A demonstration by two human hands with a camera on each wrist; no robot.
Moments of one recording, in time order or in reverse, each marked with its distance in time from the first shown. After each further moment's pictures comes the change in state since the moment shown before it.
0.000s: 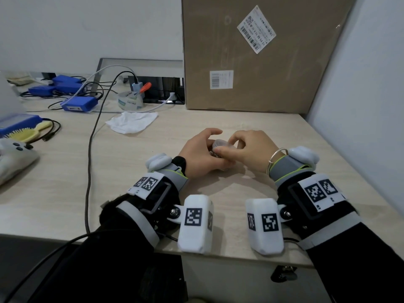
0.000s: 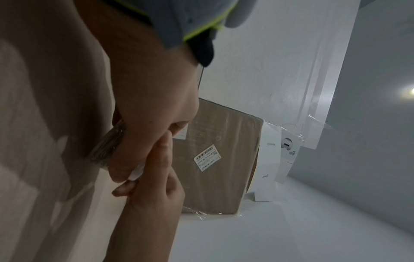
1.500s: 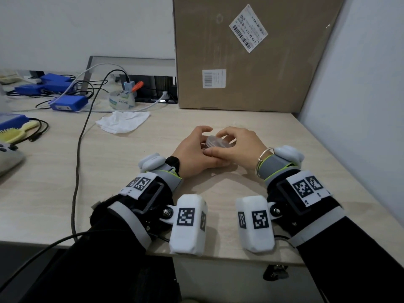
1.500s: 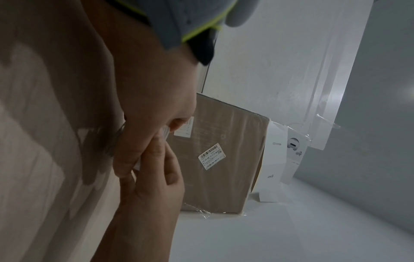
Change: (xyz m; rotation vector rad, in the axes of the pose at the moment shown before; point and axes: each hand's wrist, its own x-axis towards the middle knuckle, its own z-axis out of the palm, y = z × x) left_hand 0.008 -0.004 0.003 0.068 0.015 0.011; right_hand 0.005 0.002 0.008 0.198 0.043 0.035
